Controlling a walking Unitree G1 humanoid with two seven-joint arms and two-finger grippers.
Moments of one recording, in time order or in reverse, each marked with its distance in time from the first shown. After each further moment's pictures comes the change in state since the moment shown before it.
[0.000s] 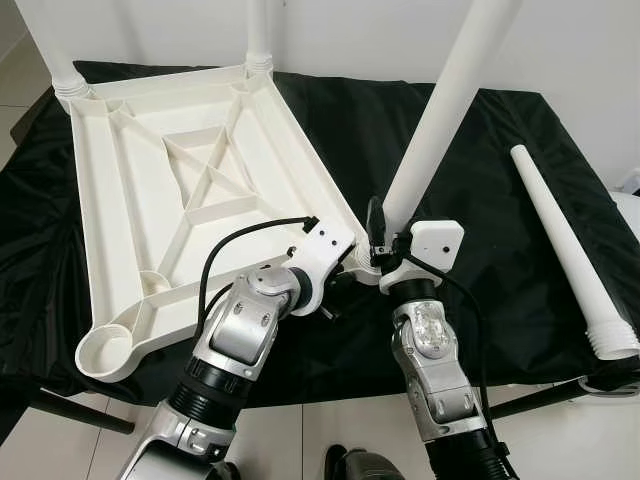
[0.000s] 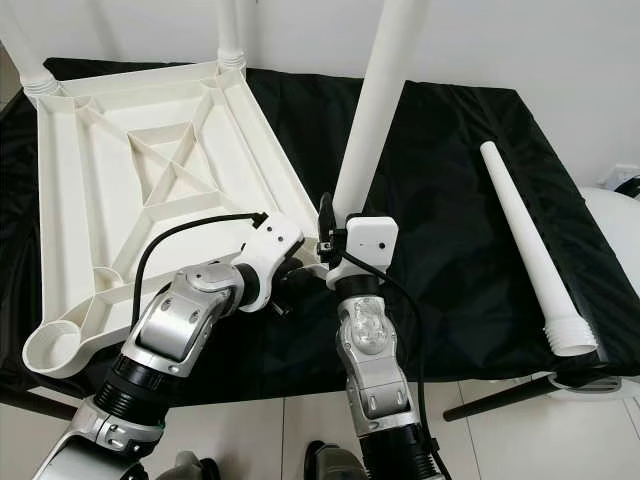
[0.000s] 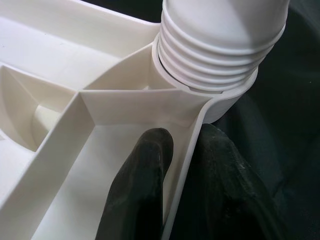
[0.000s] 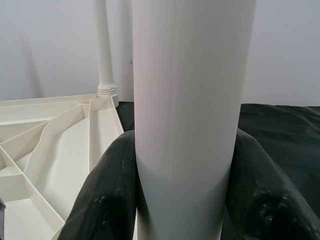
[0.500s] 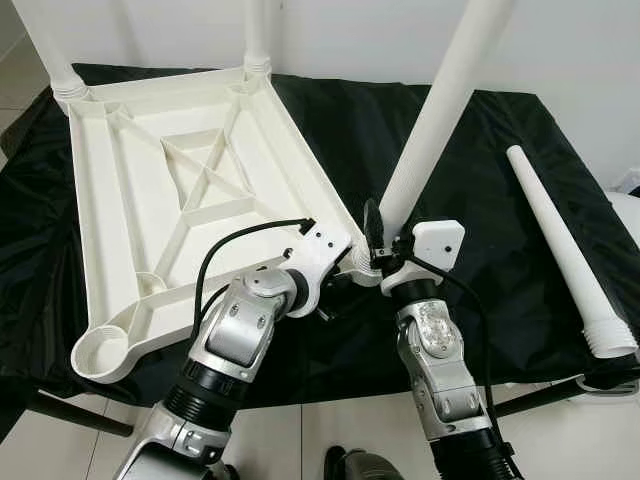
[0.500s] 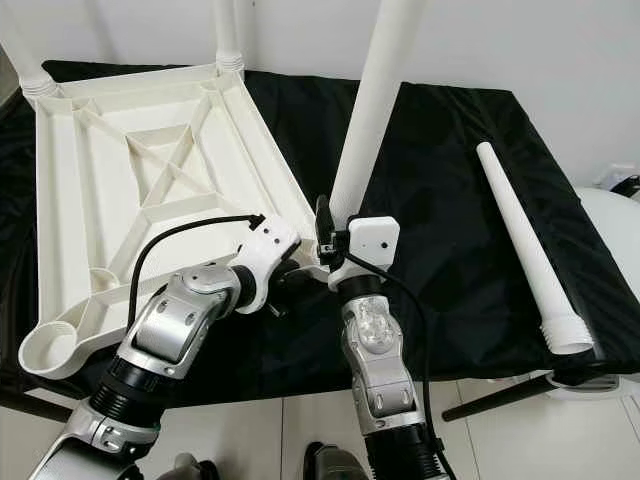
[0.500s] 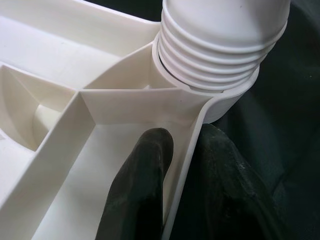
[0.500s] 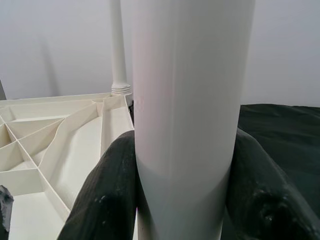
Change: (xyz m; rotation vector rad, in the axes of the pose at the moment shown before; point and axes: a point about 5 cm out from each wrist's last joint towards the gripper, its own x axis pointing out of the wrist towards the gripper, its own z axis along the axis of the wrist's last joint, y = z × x) left arm -0.002 0.002 -0.004 0.002 0.008 0.004; right arm 0.000 -0.004 -0.002 0.005 0.009 0.075
